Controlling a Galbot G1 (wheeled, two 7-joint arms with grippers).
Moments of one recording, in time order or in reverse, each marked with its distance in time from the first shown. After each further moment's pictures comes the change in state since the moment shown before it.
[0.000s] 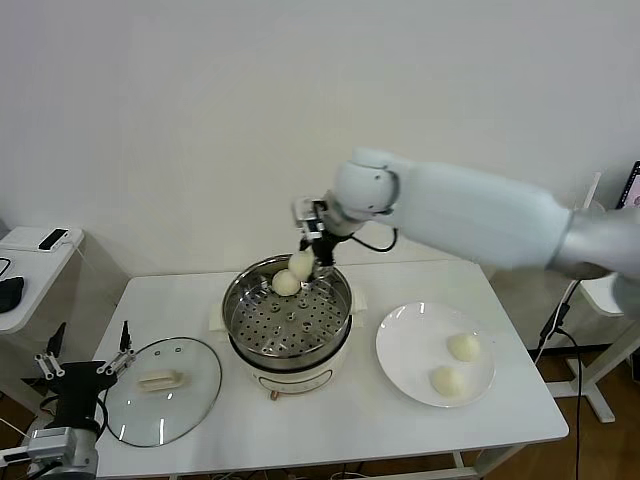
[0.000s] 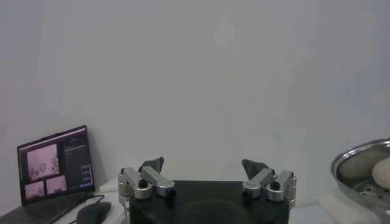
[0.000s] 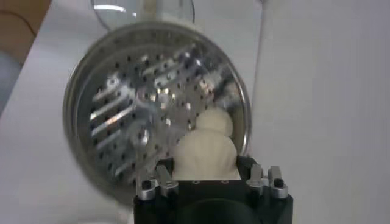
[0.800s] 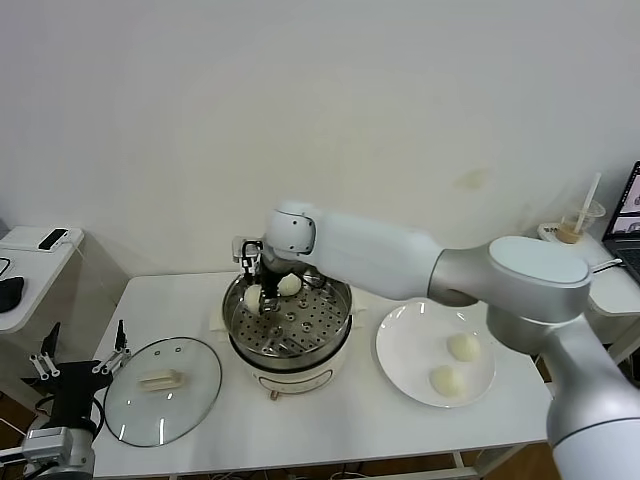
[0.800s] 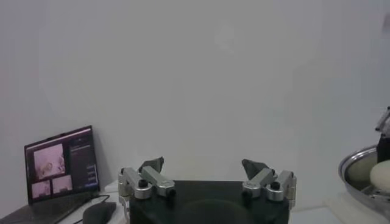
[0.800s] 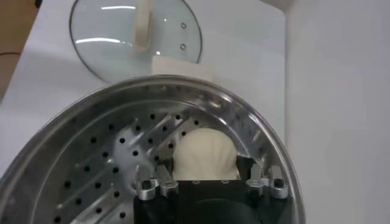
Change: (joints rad) left arm -0.004 -0.006 -0.009 0.000 0.000 -0.002 0.000; right arm -0.176 0.252 0.026 -0.269 -0.028 -0.031 0.047
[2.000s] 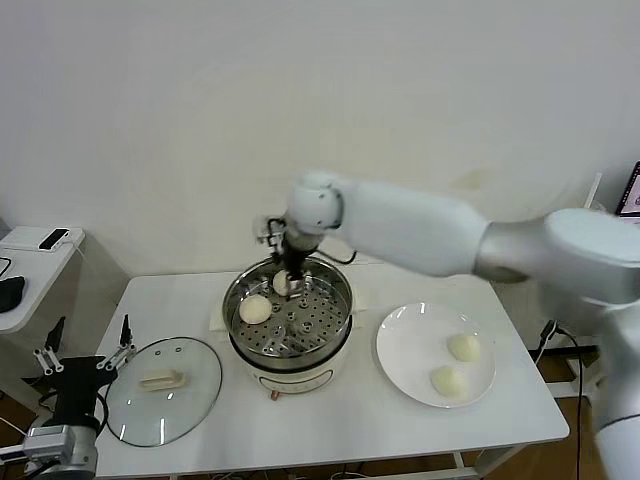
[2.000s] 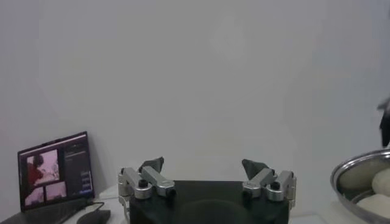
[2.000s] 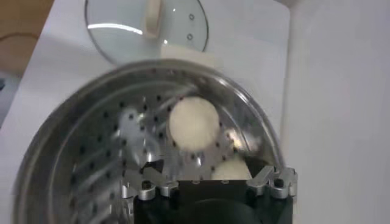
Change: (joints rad) left arm -0.002 0.007 0.015 -0.036 -0.002 0.018 0.008; right arm 0.213 -0.297 -0.044 0.275 -0.067 0.068 -0.175
